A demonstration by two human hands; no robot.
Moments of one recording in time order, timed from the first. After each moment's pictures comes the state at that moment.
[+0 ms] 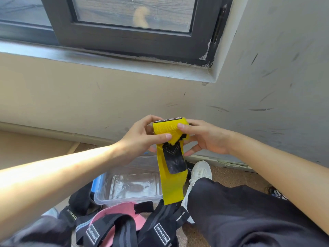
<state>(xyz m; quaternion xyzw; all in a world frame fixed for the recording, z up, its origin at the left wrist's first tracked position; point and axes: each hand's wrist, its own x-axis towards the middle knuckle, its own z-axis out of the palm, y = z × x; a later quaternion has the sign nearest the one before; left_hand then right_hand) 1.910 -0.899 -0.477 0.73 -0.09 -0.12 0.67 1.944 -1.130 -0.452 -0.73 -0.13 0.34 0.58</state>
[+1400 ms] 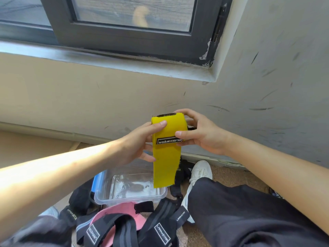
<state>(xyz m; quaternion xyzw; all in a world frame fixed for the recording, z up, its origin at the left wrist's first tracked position) 1.911 -0.896 -0.472 0.70 -0.02 -0.27 0.66 1.943 -1.122 -0.460 -0.70 -0.13 0.24 0.66</state>
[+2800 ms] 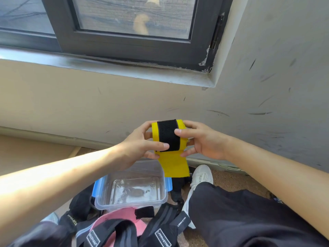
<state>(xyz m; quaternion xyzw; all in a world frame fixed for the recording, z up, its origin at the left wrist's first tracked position) 1.915 -0.890 -0.483 0.70 -0.06 -0.19 0.69 1.943 -1.122 -0.455 -0.69 -0.11 0.32 0.64</state>
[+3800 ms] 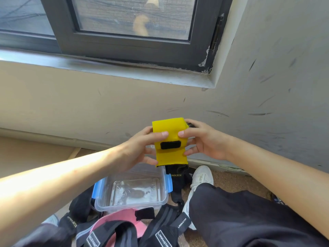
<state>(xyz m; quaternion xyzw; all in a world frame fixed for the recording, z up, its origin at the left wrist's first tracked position) 1.914 -0.891 -0.478 0.68 -0.04 -0.26 0.68 1.947 -1.126 -0.455 -0.69 -0.09 0.31 0.65</state>
